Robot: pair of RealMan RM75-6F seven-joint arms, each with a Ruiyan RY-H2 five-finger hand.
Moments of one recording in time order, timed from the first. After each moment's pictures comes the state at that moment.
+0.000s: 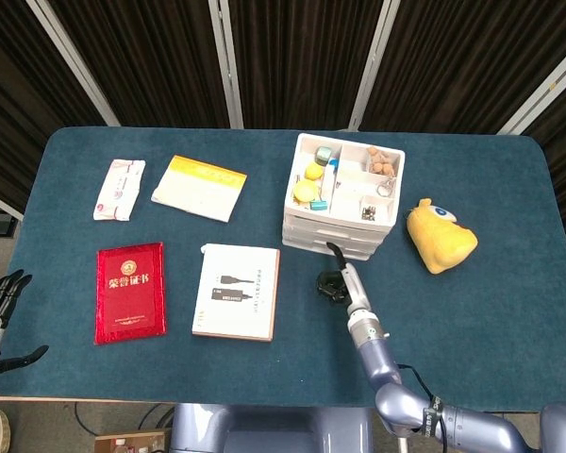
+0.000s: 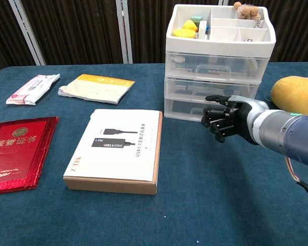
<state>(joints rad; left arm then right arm) -0.05 -1.05 0.02 -1.66 1.56 1.49 -0.12 0.57 -1.77 0.48 -1.70 -0.54 0.99 0.07</state>
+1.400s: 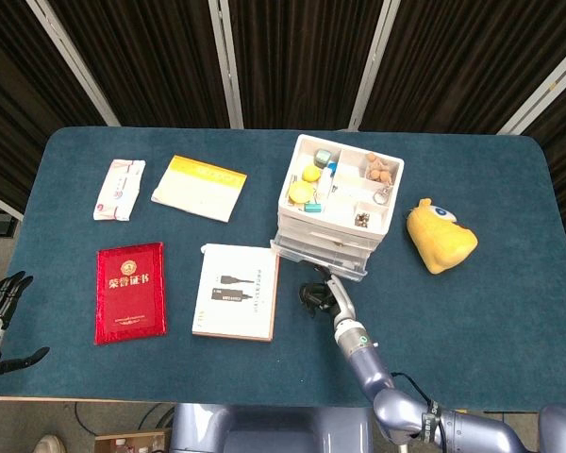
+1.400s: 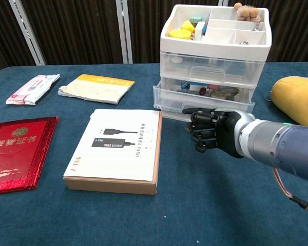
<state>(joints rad) -0.05 -1.04 0.02 -1.67 1.56 1.48 -0.13 0.56 -1.77 0.46 -1.76 -0.52 0.91 0.24</state>
